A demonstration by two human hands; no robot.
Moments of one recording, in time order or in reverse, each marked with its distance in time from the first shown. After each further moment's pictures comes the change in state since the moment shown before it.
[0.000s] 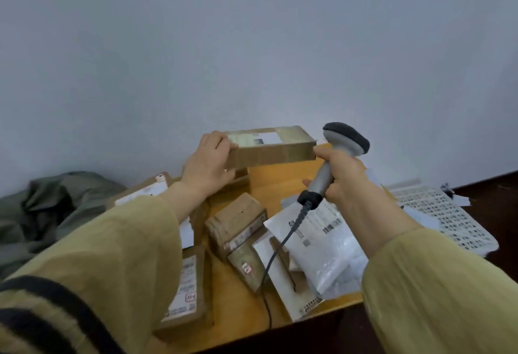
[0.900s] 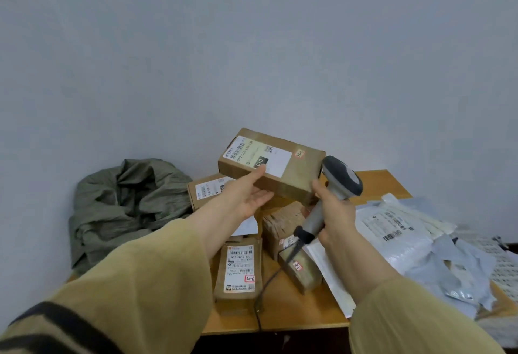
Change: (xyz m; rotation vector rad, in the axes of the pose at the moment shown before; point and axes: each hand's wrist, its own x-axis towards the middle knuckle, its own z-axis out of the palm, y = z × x) left_hand -0.100 -0.016 -0.076 -1.855 0.077 -1.192; right_hand -0.096 0.118 0.074 -0.001 -0.059 -0.148
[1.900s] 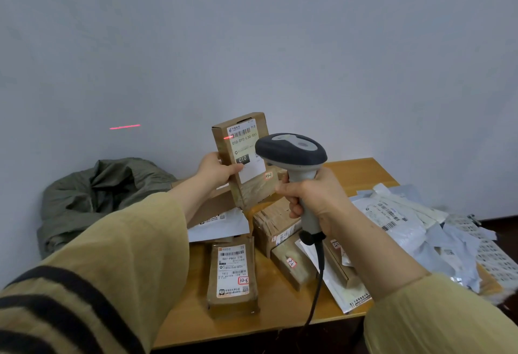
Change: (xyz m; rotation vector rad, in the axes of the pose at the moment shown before) left_hand 0.058 0.039 -0.019 0.970 0.129 0.336; right_hand -0.025 -0.035 0.017 -0.613 -0.501 -0.207
